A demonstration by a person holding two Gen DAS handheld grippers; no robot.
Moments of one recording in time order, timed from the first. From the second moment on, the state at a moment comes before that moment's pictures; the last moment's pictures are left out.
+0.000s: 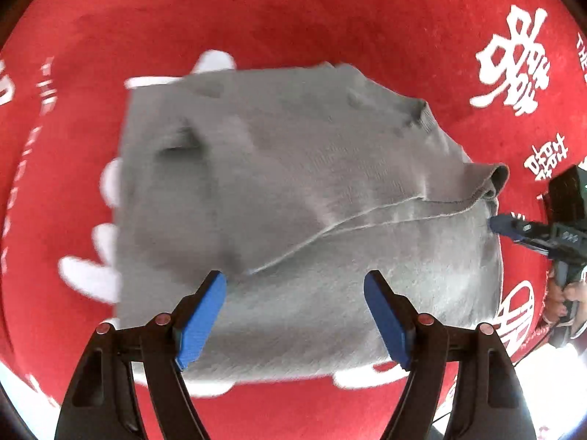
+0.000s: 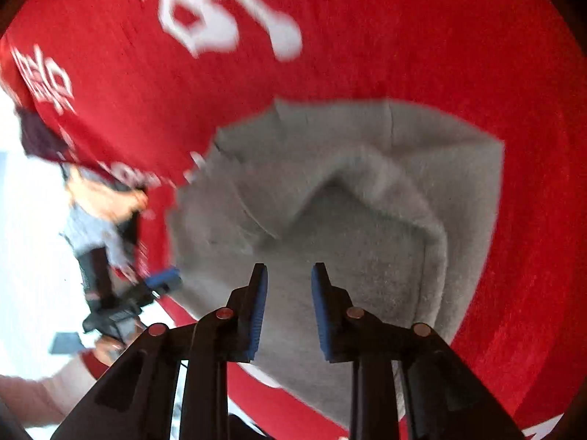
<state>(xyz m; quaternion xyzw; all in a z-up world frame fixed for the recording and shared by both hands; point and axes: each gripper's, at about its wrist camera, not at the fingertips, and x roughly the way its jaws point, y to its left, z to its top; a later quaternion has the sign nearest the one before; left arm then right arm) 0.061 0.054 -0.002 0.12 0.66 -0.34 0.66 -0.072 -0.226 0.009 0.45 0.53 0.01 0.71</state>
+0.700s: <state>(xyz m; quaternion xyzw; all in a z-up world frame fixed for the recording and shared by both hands) 0.127 0.066 0.037 0.11 0.60 -0.23 0.76 -0.079 -0.260 0.037 0.44 0.49 -0.11 0.75</state>
